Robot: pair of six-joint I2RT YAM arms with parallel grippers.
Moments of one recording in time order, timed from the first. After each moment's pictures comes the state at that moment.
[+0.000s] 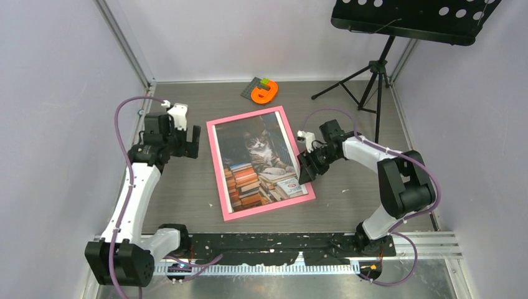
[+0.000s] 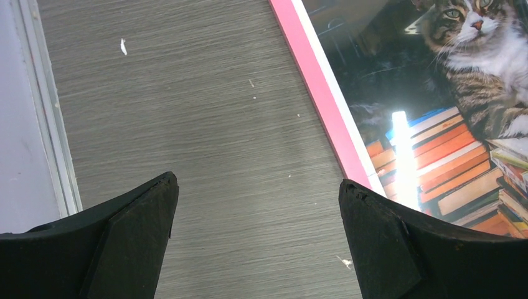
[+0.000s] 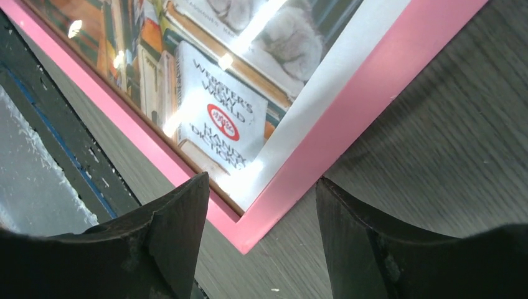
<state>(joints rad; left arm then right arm) -0.05 1.07 1.01 -0.68 0.05 0.13 0.32 1.63 0.92 -0.57 -0.64 -0.27</state>
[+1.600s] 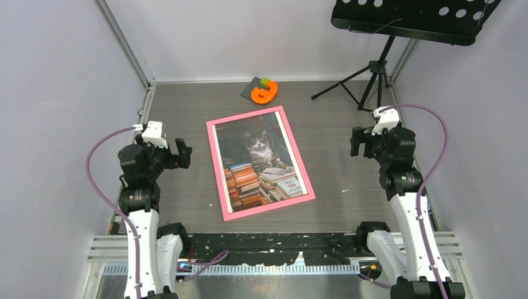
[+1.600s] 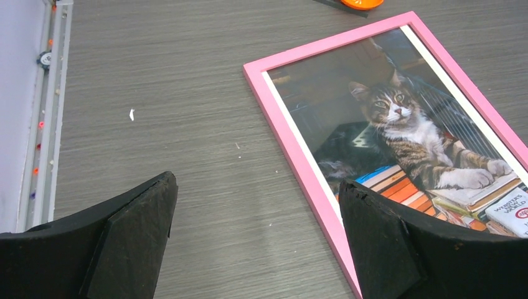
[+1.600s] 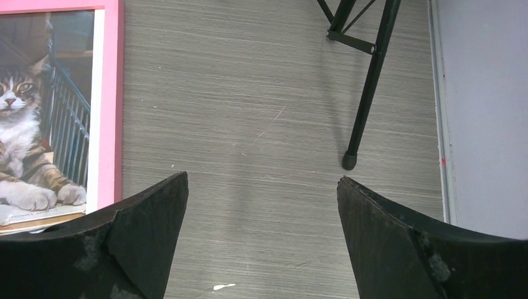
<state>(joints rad) 0.23 0.64 0.71 -0.40 0.41 0.07 -0.04 0.78 0.78 -0.38 -0.09 -0.11</state>
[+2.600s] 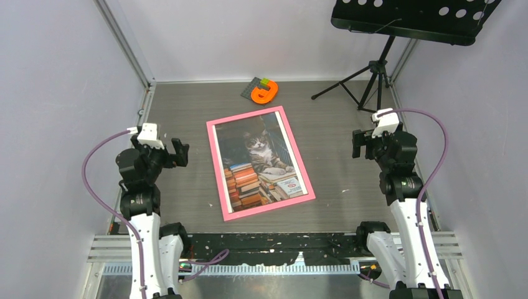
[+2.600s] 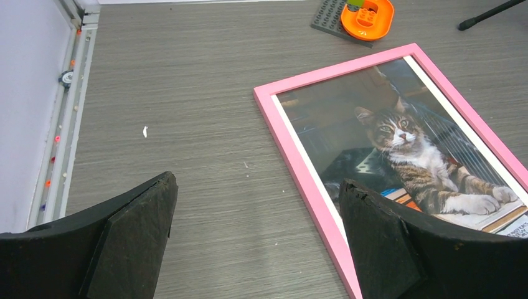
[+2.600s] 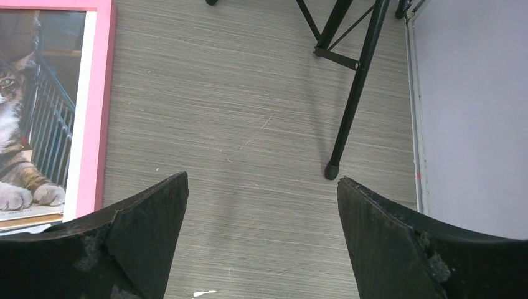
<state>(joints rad) 0.28 0.60 0.65 -0.28 0.43 0.03 -0.05 0.72 0.73 -0.34 -0.09 -0.19</state>
